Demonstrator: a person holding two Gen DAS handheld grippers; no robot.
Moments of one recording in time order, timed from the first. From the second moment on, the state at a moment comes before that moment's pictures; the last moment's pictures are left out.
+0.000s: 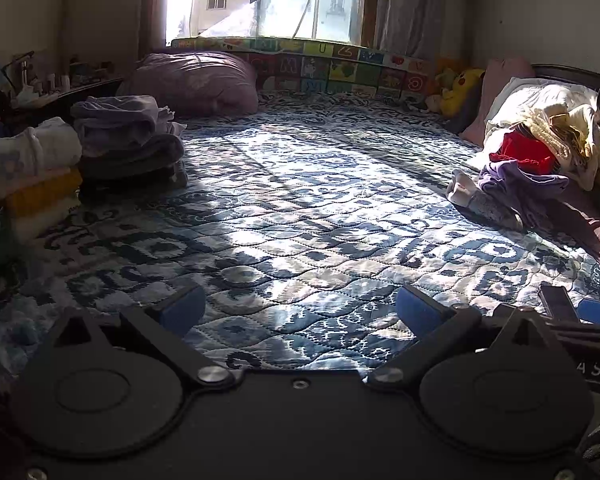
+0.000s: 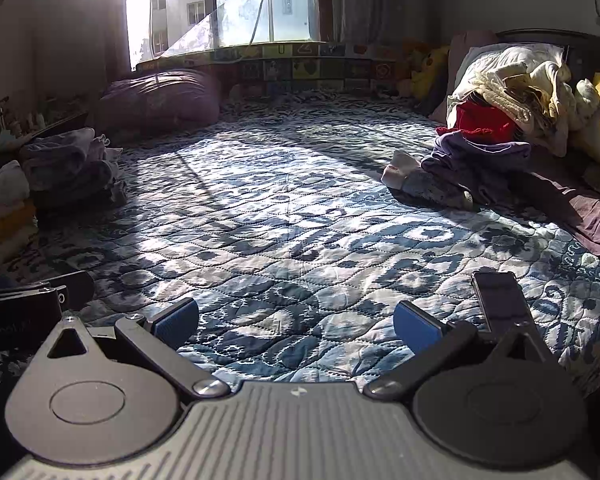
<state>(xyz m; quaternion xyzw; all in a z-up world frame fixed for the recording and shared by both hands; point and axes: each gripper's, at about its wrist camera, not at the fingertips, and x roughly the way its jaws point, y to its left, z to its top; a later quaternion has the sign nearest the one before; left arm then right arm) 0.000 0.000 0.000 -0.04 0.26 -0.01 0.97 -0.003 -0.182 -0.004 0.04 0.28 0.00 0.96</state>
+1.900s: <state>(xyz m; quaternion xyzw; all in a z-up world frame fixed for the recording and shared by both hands) 0.079 -0.009 -0.026 -0.02 0.31 0.04 0.95 0.097 -0.184 -0.029 0.02 0.27 0.06 0.96</state>
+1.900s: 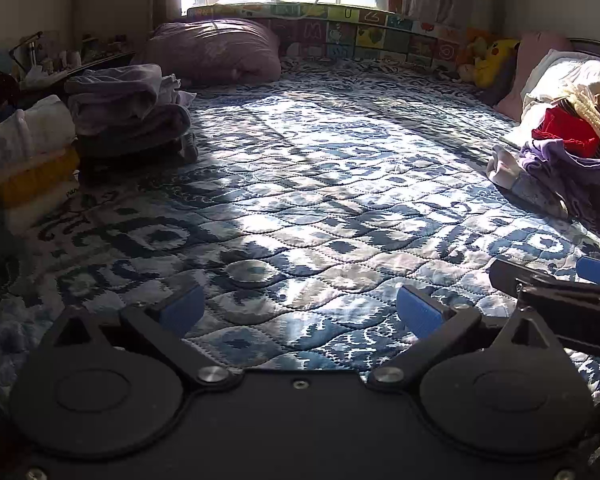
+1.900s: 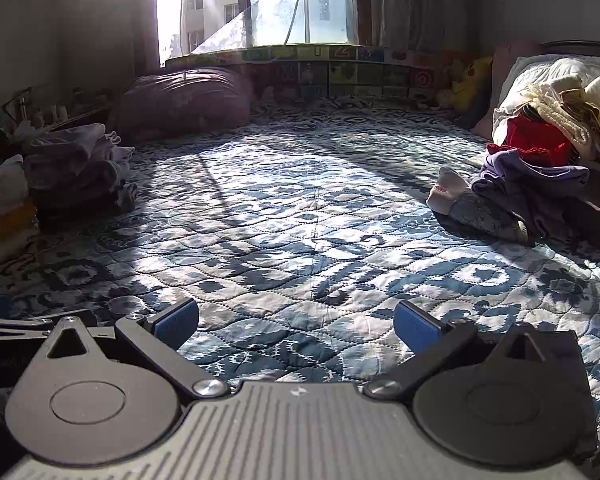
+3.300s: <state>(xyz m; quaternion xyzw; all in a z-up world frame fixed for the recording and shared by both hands) 0.350 -0.276 -0.053 0.06 0.30 -0.25 0.92 0.198 -0.451 -0.091 0.27 0.20 -0.09 0.94</state>
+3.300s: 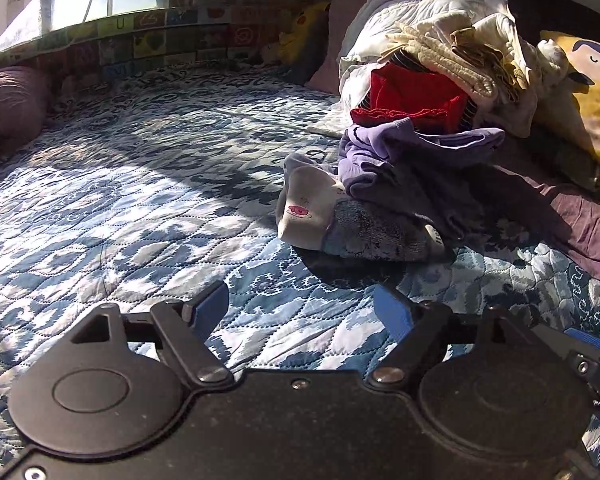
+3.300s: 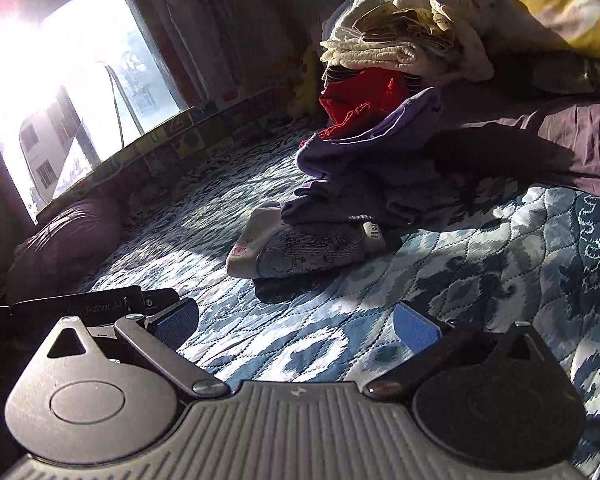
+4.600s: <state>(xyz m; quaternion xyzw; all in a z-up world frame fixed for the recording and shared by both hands) 0.354 -0.239 0.009 -0.09 0.24 -0.29 0.92 0.201 -0.440 -0.089 0.29 0.20 -0.05 0.93</state>
